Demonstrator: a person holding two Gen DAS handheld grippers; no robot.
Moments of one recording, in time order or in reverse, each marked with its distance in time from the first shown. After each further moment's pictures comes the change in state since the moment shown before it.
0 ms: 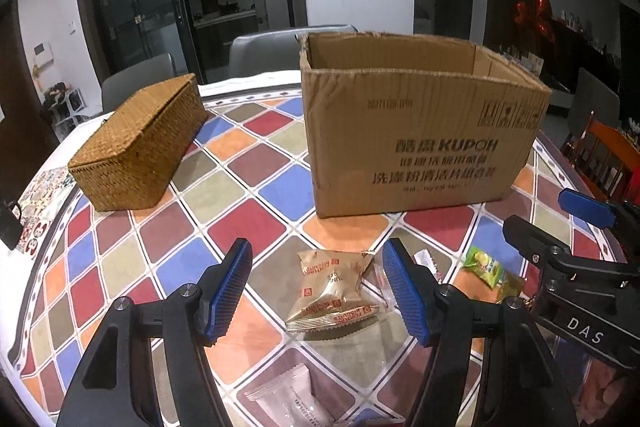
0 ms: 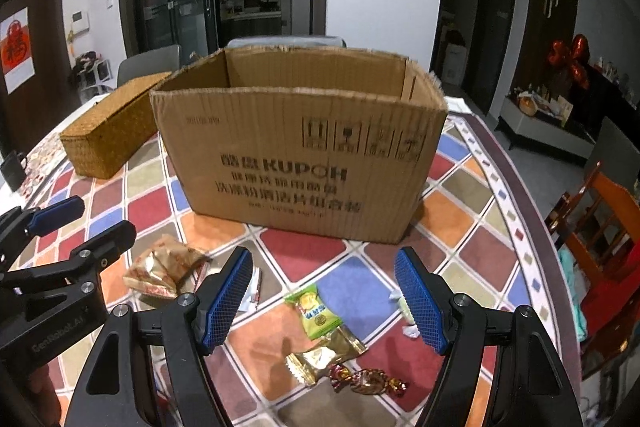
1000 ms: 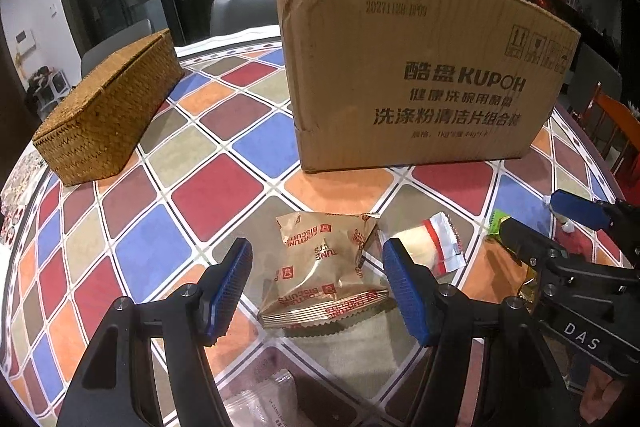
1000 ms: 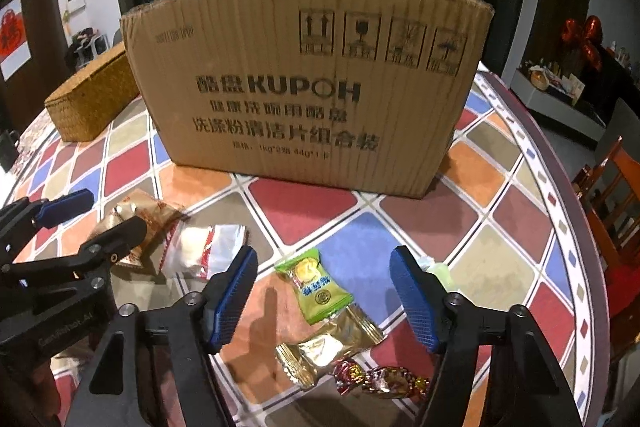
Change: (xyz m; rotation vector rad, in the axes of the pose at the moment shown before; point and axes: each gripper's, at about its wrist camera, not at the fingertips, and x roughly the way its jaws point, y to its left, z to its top) left arm 0.053 -0.004 -0.020 0.017 0.124 -0.030; right arm 0.052 0.000 -0.025 -0.004 0.131 0.022
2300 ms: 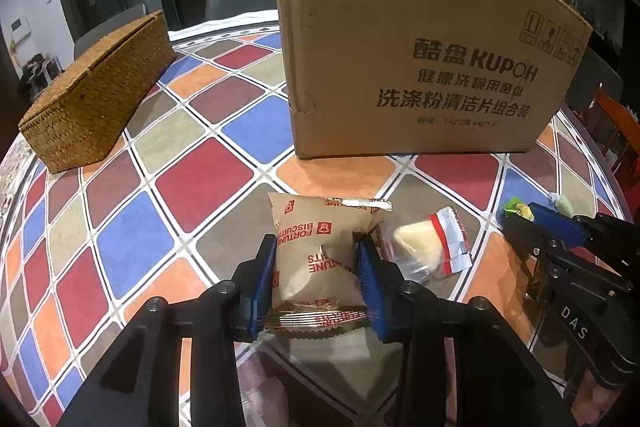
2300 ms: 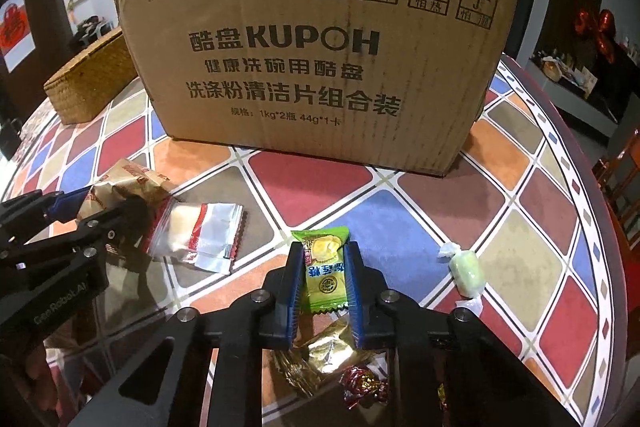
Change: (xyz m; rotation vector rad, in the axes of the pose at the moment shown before) left arm 0.015 0.002 -0.003 -0.022 0.034 -0.026; right arm 0.019 0.004 -0.005 -0.014 0.036 0.031
